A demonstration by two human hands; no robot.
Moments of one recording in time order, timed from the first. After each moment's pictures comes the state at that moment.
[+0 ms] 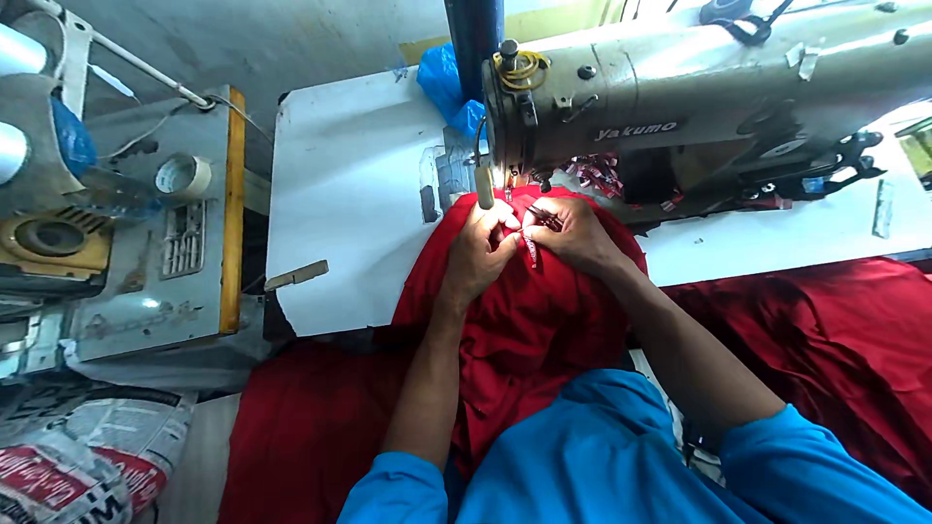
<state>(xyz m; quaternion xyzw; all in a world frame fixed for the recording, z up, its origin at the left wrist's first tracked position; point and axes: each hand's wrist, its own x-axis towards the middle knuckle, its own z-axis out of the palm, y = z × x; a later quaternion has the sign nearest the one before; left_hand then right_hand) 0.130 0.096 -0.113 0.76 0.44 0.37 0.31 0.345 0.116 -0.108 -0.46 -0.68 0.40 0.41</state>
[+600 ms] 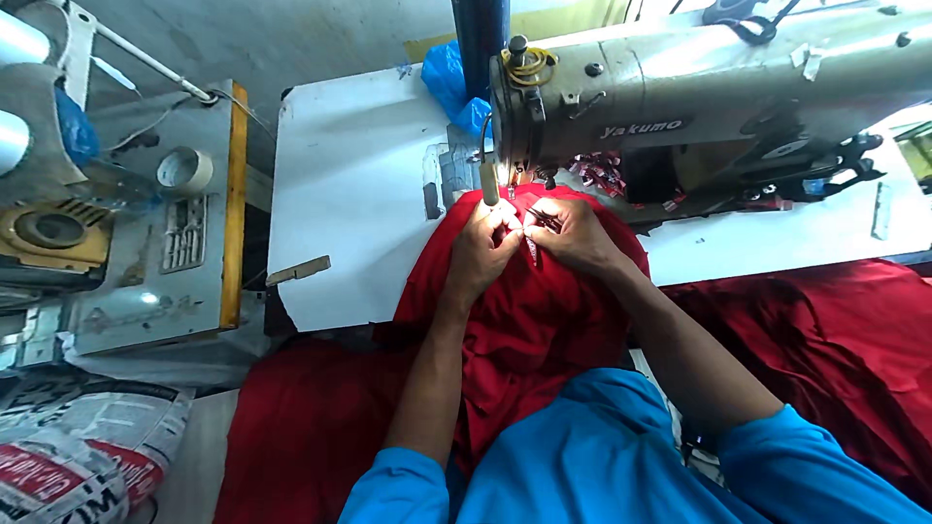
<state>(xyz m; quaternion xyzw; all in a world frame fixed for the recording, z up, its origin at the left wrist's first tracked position) 0.132 0.094 -0.111 0.75 0.44 0.38 0.30 0.341 0.113 -0.109 -0.45 -0.71 0.37 0.40</state>
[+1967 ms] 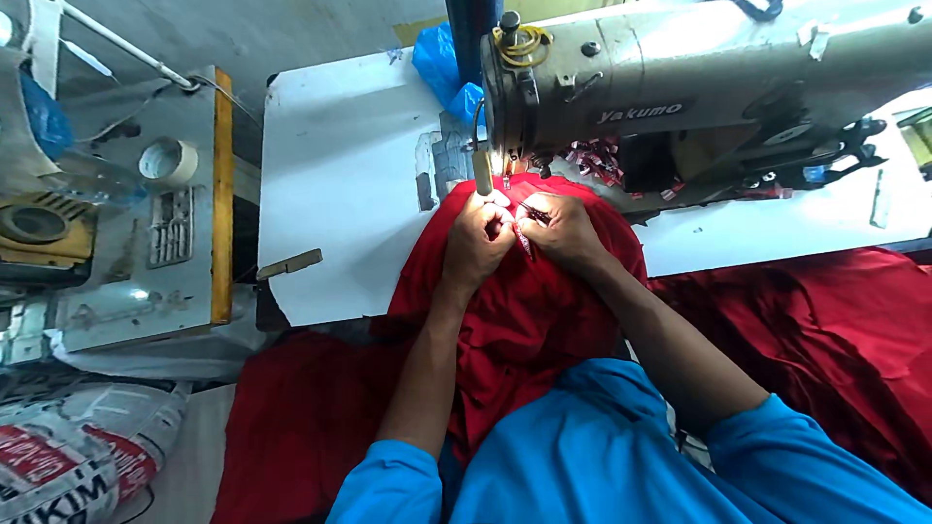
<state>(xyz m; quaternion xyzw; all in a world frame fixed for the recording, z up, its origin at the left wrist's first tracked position) 0.137 0.104 -0.123 0.76 0.43 0.40 0.26 0.327 0.107 -0.119 -0.48 -0.70 0.31 0.42</state>
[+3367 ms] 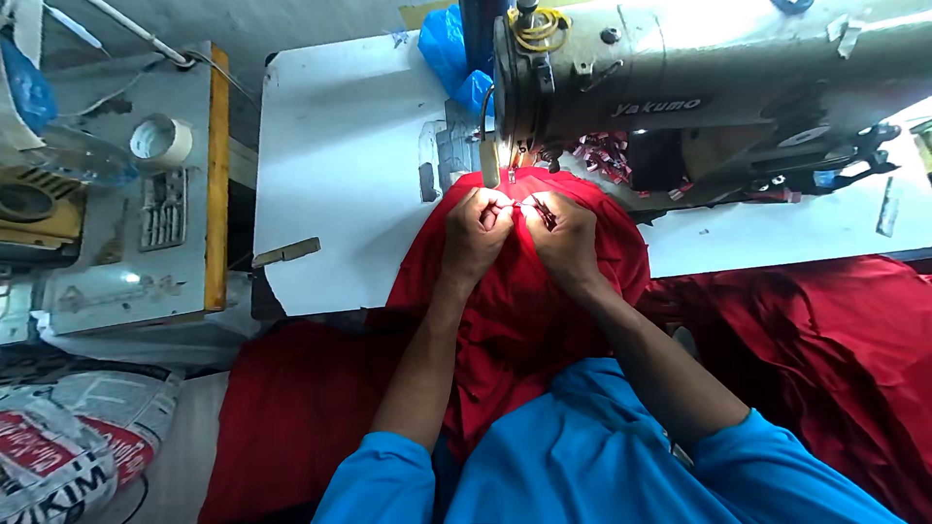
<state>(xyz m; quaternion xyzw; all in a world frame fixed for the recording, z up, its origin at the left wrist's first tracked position) 0.135 0.096 -0.121 0.73 0.46 0.44 0.24 0.300 0.081 -0.124 -0.58 -0.65 0.17 0.46</state>
